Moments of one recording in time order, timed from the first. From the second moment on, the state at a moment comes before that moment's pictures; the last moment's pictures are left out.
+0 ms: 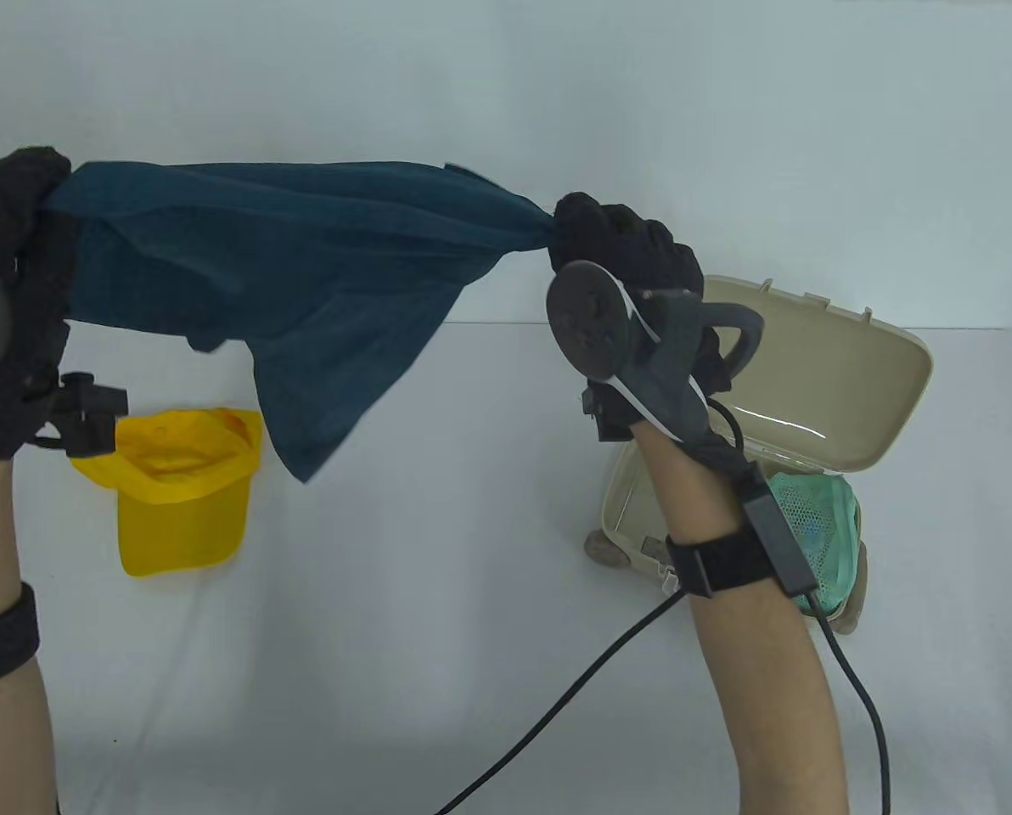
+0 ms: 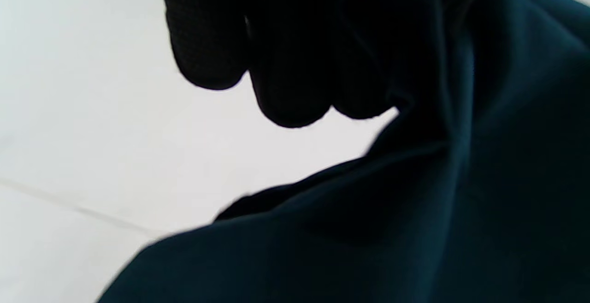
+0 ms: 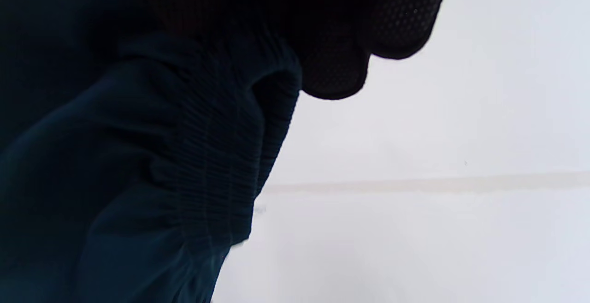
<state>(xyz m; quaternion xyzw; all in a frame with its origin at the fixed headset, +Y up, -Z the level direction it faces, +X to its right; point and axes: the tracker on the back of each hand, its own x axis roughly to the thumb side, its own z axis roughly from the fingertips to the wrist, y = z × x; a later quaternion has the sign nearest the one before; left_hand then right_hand) -0.305 -0.346 -0.248 0.38 0.00 0.10 0.92 0.076 -0.401 -0.350 0.08 -0.39 0.91 0.07</state>
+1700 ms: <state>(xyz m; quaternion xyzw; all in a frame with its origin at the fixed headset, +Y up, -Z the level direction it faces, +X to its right) -0.294 -0.762 -0.308 -0.43 0.00 -0.10 0.90 0.060 -0.755 -0.336 0.23 0.23 0.93 -0.18</state>
